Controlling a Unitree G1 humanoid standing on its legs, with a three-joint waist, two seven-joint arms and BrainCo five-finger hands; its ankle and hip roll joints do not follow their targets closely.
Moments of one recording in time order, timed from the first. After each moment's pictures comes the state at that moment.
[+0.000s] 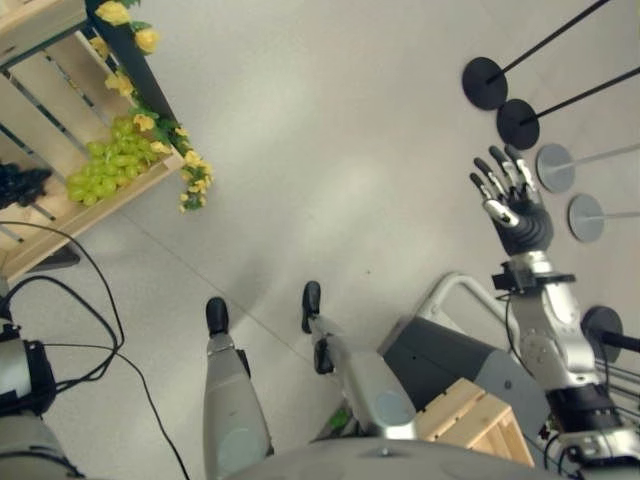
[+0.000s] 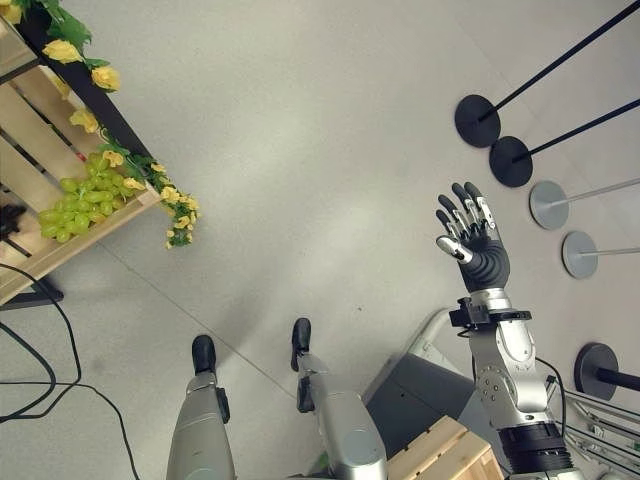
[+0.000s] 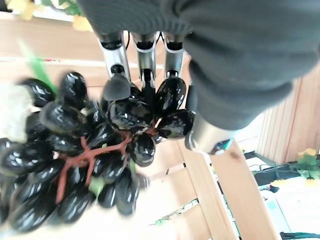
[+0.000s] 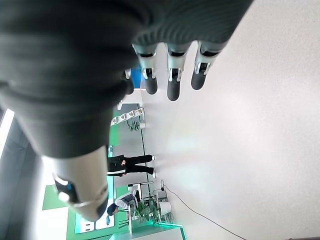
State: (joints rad) left arm -0.65 1.05 0.22 1.09 -0.53 -0.27 0.41; right arm -0.05 -0.49 0.01 -0.04 0.80 -0.32 0.12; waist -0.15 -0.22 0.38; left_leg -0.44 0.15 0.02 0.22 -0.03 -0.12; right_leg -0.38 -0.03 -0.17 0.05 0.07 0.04
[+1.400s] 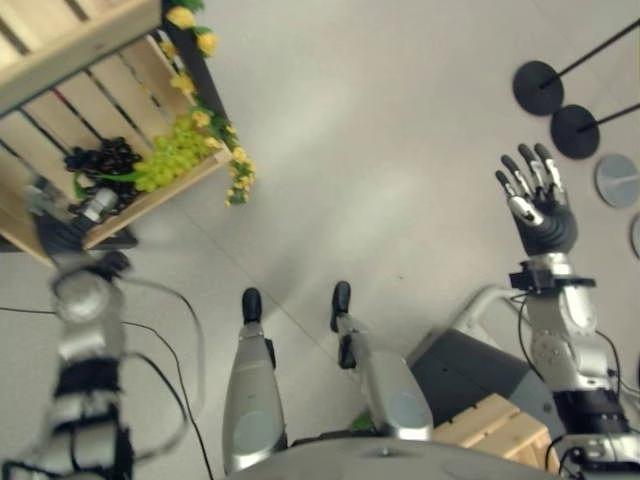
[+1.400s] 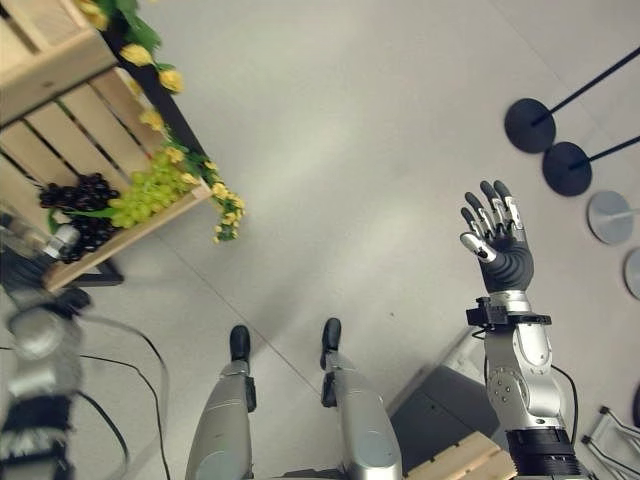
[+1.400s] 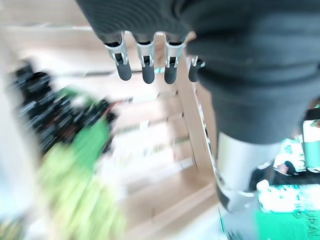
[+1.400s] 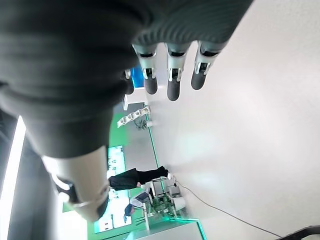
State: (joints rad) left arm -0.10 0.51 0.24 0.43 -0.45 -0.34 0.28; right arm -0.04 -0.48 -0.12 -0.03 0.79 -0.31 0.12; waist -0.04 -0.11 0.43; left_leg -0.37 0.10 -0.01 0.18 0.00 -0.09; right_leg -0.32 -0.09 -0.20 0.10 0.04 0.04
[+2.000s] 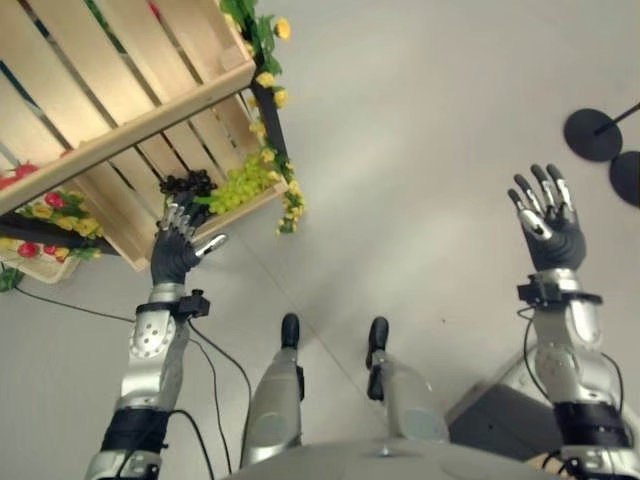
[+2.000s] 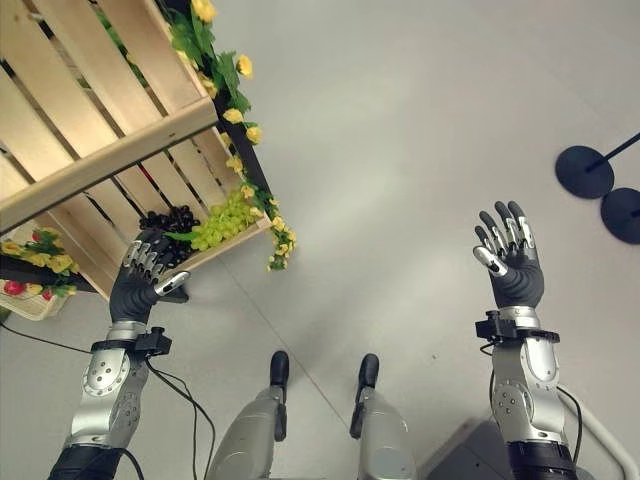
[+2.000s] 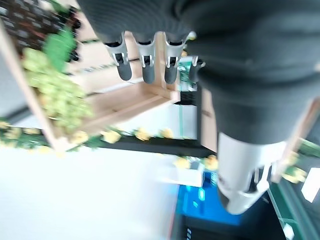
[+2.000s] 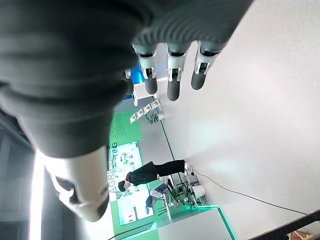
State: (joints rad) left arm 0.01 0.41 0.05 0.12 -0.45 -0.37 -0.02; right arm 0.02 -0.41 -0.17 0.05 0.74 -0.30 0.14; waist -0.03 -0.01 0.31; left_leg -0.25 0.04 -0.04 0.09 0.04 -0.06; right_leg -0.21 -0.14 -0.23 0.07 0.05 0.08
